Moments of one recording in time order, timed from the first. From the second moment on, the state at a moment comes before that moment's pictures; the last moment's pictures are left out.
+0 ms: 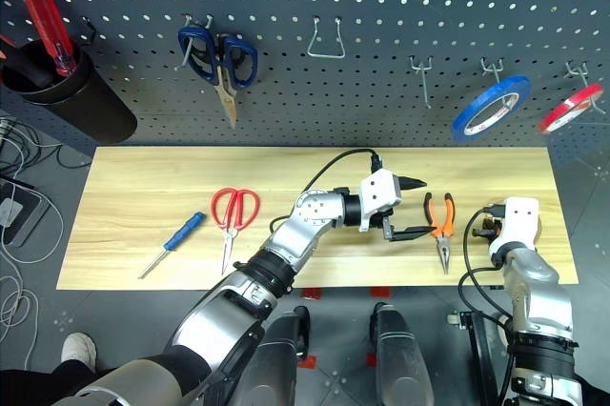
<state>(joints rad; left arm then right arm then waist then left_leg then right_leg) -0.86 -0.04 -0.34 0.72 -0.02 -0.26 -0.93 -0.24 -0.38 -0.33 0.09 0.18 0.57 0.16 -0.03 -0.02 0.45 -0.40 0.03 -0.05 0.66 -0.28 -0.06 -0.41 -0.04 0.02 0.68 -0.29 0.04</state>
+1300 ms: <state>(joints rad) -0.44 0.19 -0.16 -0.24 -0.24 0.42 -0.65 -0.28 -0.41 0.17 0.07 -0.44 -0.53 0.03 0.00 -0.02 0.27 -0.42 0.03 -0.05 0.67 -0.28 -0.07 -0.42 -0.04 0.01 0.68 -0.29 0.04</state>
